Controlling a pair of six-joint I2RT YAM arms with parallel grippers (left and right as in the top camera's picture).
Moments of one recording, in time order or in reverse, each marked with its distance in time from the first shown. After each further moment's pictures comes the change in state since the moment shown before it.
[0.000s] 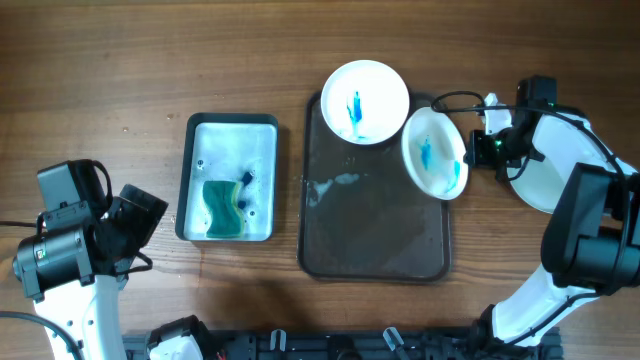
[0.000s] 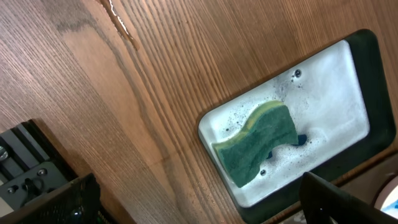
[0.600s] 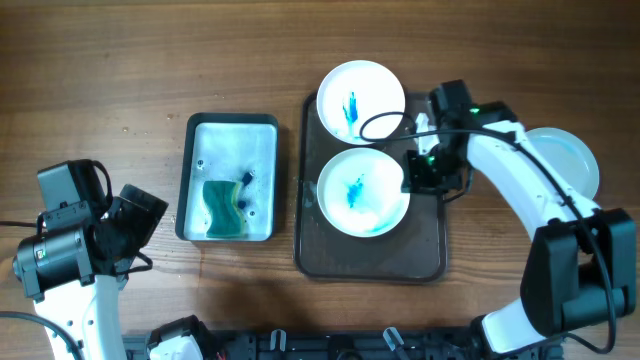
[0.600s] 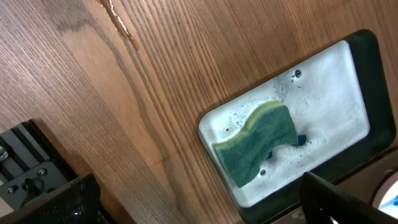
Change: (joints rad) left arm 0.000 0.000 0.000 0.000 0.000 0.000; right arm 0.426 -0.192 -0.005 -0.289 0.021 0.391
